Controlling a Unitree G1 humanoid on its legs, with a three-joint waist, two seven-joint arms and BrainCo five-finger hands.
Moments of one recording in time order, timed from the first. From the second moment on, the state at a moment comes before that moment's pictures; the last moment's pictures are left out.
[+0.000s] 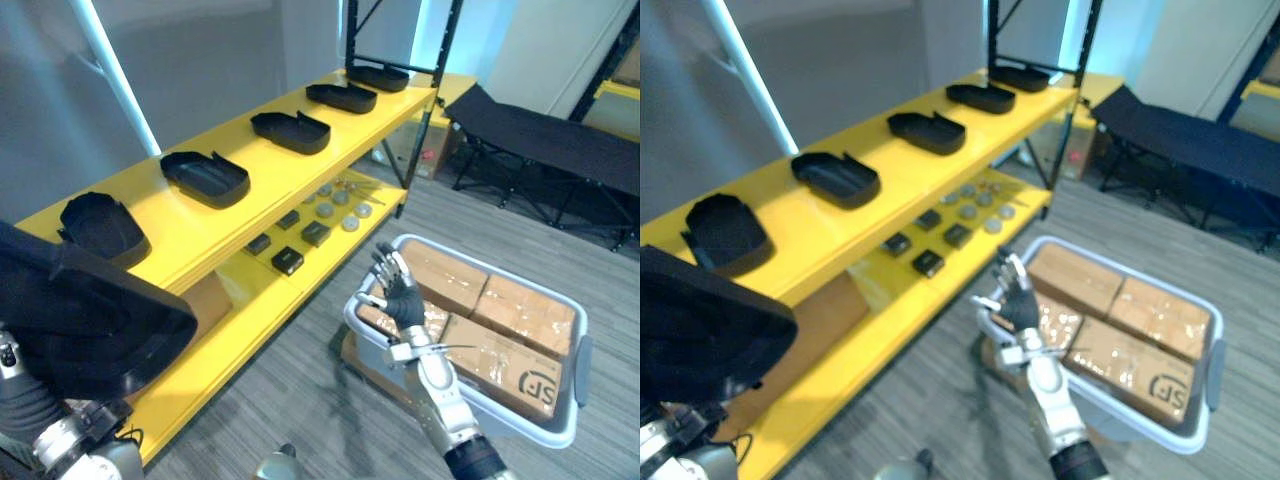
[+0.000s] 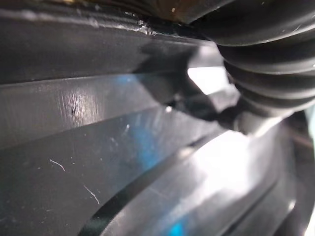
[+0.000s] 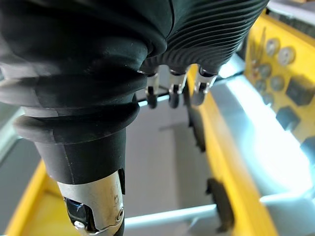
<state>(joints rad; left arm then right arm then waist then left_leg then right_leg) 0.44 -0.02 0.42 -0.43 -0.36 -0.50 0.26 -0.08 -0.13 0.28 0.22 0.33 -0.40 -0.08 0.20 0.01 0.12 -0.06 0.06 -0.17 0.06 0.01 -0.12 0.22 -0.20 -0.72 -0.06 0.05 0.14</state>
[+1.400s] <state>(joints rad) 0.21 0.15 0.22 -0.40 -0.29 -0.47 0.13 0.09 -0.09 0.07 0.03 0.18 -0.51 -0.09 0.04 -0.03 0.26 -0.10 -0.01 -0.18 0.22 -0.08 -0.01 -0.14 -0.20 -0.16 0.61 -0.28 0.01</state>
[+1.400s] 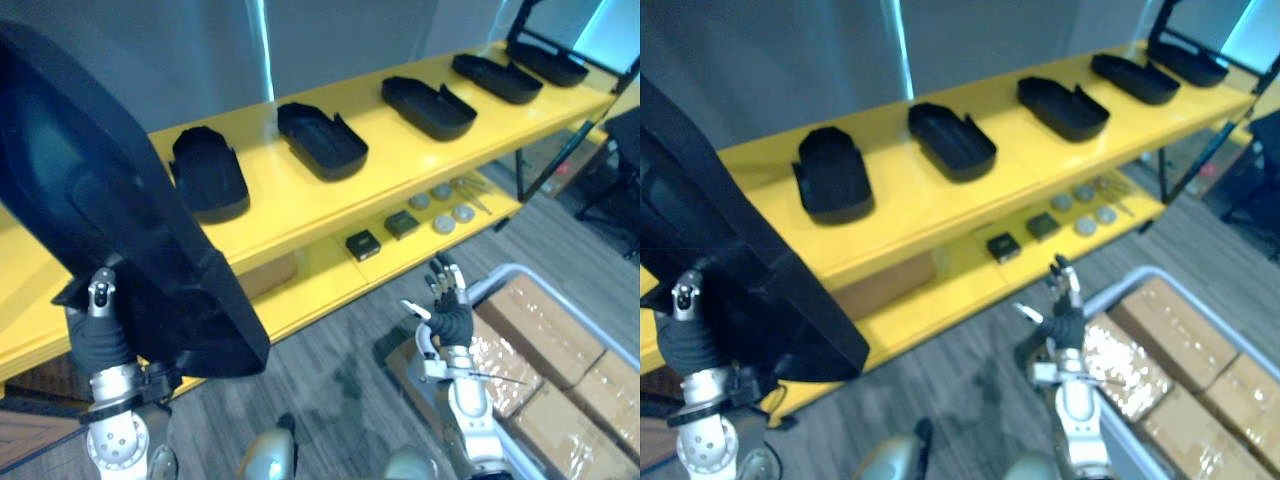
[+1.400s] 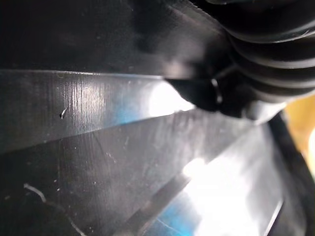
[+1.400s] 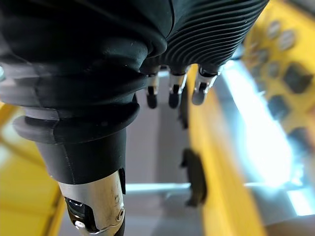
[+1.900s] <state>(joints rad) 0.26 0.06 0.10 -0.35 -0.31 -0.48 0.16 -0.04 -0.22 -0.14 -0.11 0.08 -0.55 -0.33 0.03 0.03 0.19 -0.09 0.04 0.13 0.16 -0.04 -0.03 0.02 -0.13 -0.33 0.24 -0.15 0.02</state>
